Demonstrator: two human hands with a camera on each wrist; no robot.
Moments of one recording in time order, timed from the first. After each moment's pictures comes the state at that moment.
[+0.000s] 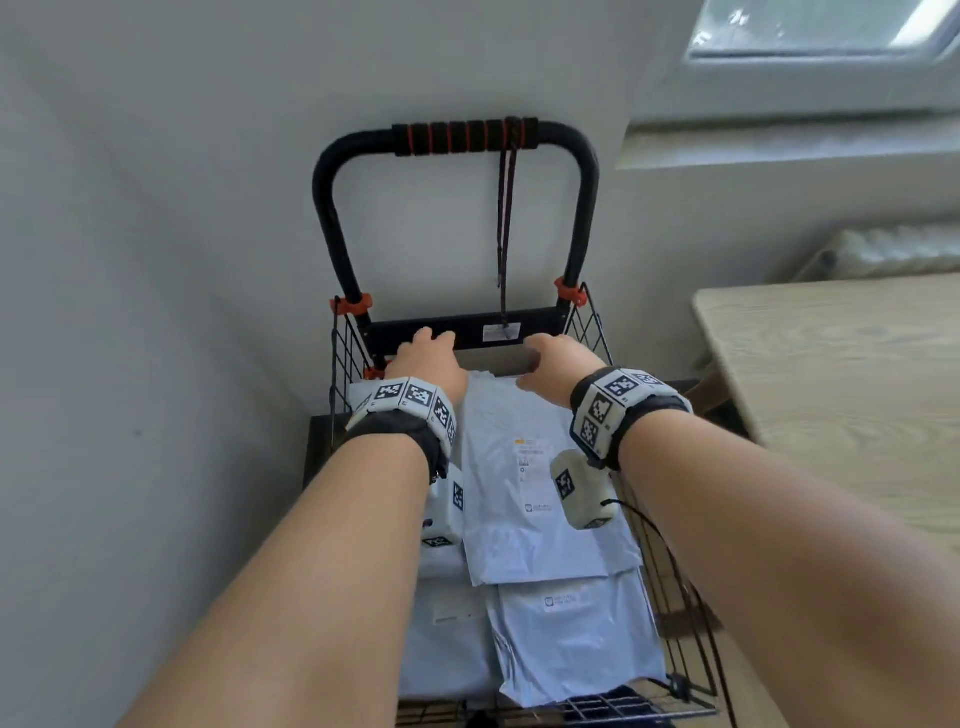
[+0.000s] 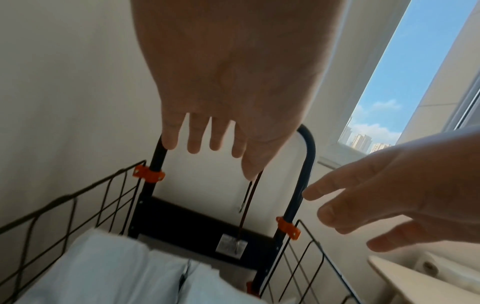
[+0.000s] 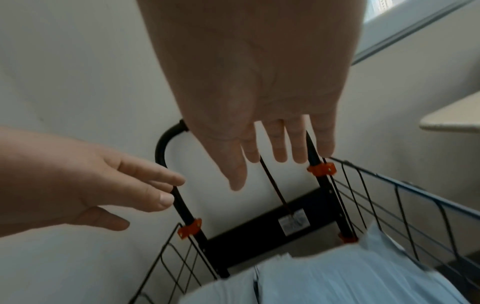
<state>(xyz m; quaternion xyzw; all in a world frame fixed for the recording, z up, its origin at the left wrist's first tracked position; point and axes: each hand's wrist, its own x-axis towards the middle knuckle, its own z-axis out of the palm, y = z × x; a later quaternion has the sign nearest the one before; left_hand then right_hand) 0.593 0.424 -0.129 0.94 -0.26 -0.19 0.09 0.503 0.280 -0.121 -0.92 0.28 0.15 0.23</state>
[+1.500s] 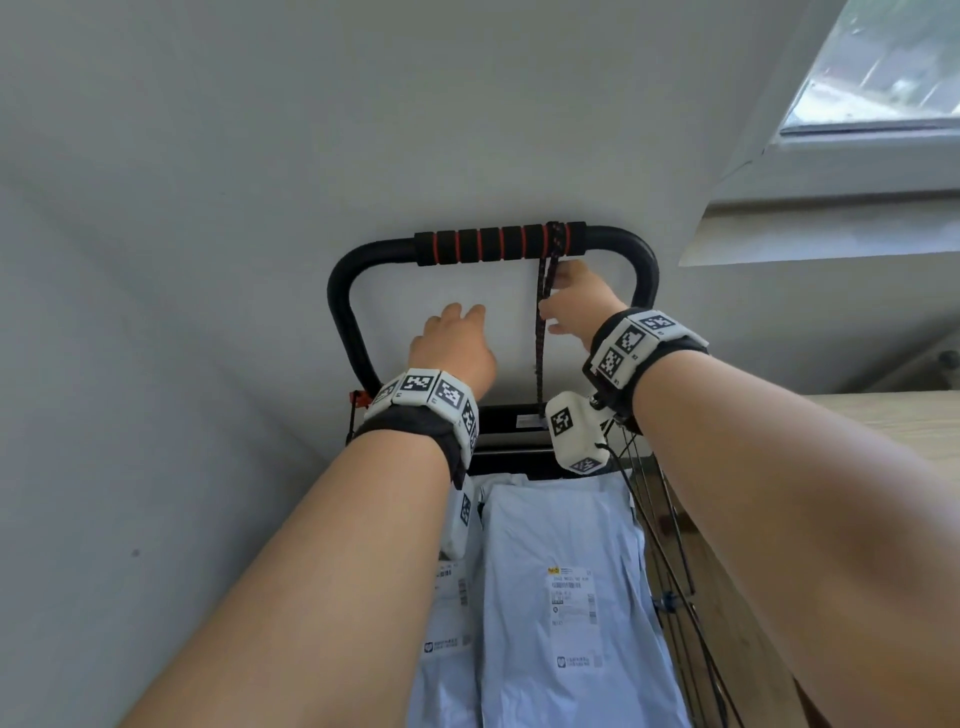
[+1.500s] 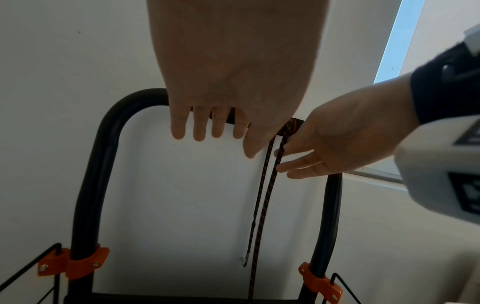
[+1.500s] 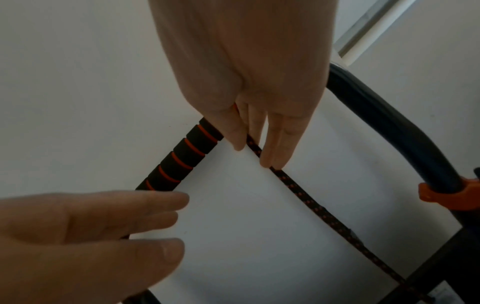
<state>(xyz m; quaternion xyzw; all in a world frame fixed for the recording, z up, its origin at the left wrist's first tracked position) 0.731 0.325 -0.068 0.95 -0.26 -0.12 0.10 0.710 0.165 -0.070 -0.79 0.33 -0.01 0.52</state>
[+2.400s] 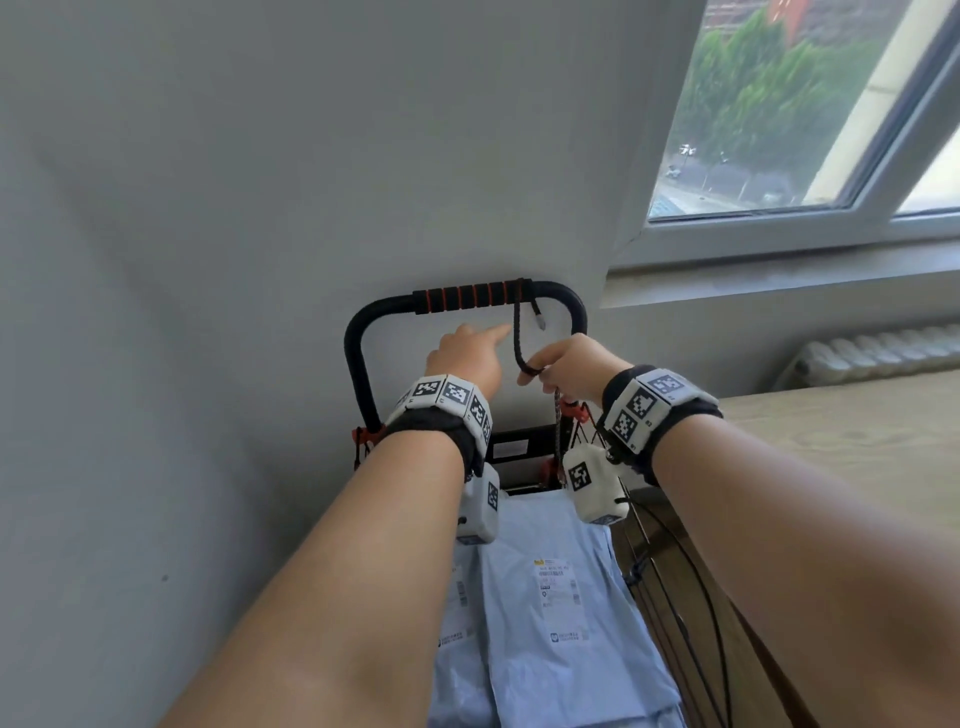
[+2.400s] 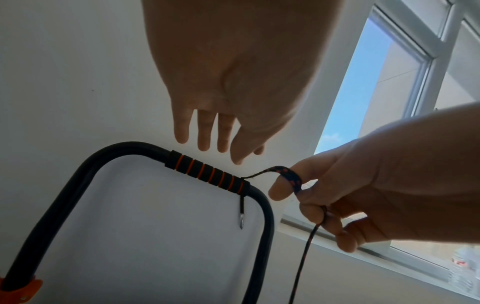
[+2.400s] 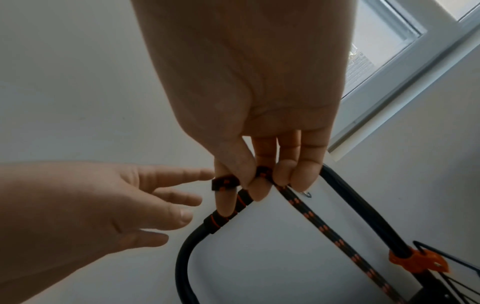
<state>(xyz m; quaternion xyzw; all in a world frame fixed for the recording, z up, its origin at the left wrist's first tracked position) 0.643 0.366 0.016 0.92 -0.34 -0.10 0.15 0.553 0.248 0.028 -0.89 0.28 0.06 0.36</state>
